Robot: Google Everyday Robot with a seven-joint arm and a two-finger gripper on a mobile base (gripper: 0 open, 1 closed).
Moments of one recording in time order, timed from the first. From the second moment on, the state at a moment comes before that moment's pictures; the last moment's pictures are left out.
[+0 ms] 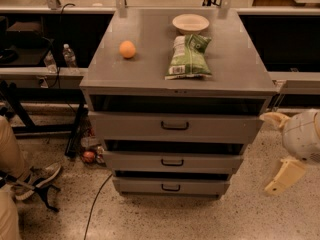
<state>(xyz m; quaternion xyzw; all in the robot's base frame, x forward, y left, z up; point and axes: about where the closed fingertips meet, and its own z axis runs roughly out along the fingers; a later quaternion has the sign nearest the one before) 0.417 -0.237 0.808 -0.60 0.75 0.06 0.26</state>
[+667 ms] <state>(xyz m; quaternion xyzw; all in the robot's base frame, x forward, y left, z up) 0.414 -0.231 0.785 -0.59 0.75 0.07 0.27</state>
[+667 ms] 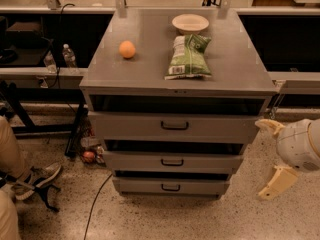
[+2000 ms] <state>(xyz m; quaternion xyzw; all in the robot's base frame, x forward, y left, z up) 0.458 -0.243 0.644 -0.63 0.73 0.09 0.27</state>
